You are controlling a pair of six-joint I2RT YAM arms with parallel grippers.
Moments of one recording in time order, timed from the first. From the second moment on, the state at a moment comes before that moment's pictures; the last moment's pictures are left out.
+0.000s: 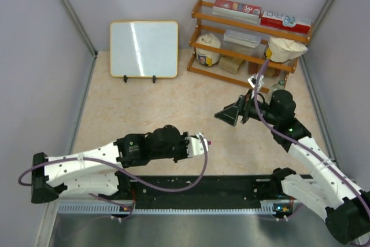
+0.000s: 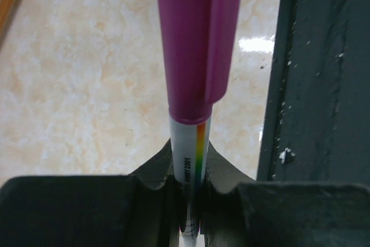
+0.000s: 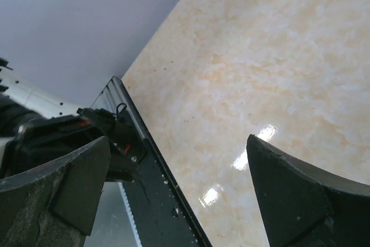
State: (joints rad) left arm -1.28 1.02 0.88 -0.49 -0.09 0.35; right arm 0.39 0.90 0.69 -0.01 -0.68 0.56
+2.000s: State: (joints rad) left arm -0.81 1.16 0.83 -0.02 0.87 -0.33; right arm 0.70 1.01 0.58 0.64 -0.71 0.75
